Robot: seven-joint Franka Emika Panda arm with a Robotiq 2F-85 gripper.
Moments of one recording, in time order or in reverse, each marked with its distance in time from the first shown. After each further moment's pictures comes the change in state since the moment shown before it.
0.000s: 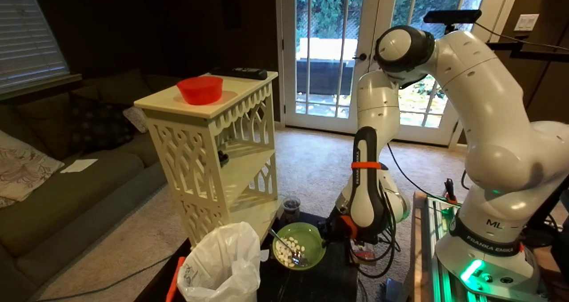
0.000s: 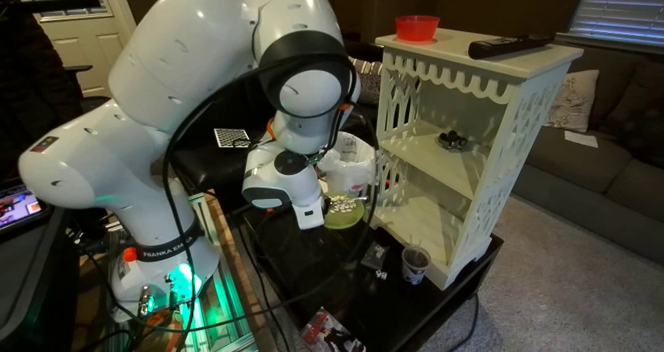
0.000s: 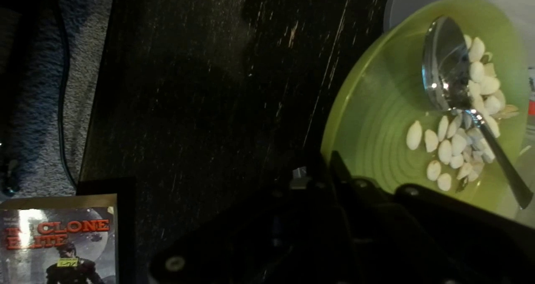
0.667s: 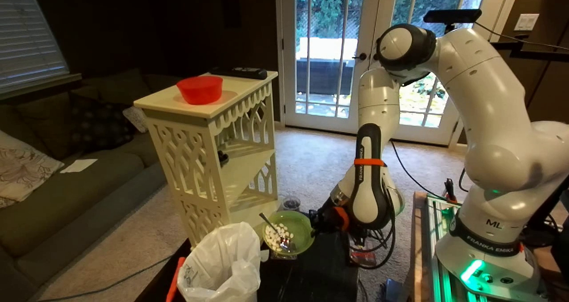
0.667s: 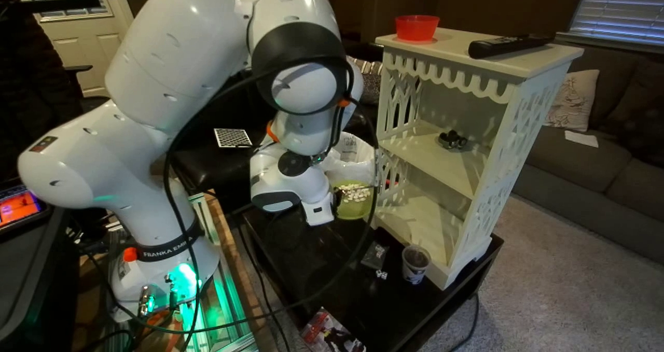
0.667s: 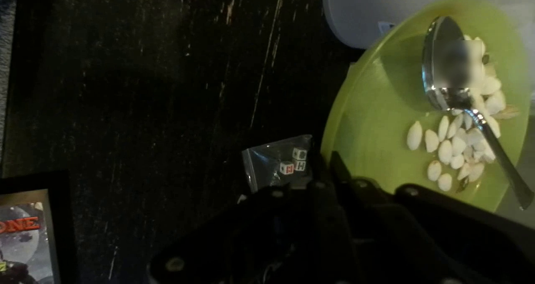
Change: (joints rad) arm -0.014 -0.023 -0.039 0.029 -0.184 0.051 0.150
